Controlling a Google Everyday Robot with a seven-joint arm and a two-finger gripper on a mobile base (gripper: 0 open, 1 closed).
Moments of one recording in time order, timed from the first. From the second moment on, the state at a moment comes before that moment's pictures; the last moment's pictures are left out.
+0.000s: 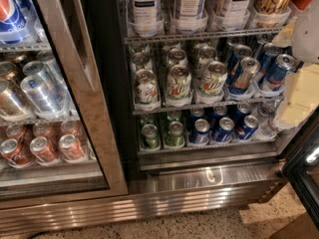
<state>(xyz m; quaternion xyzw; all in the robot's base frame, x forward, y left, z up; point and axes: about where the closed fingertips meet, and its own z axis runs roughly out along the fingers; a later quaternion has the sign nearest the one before) 0.438 -0.216 0.977 -0.60 0.78 -0.04 0.16</state>
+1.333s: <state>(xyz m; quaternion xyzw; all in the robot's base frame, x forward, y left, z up) 0.438 -0.216 0.977 -0.60 0.78 -0.04 0.16</state>
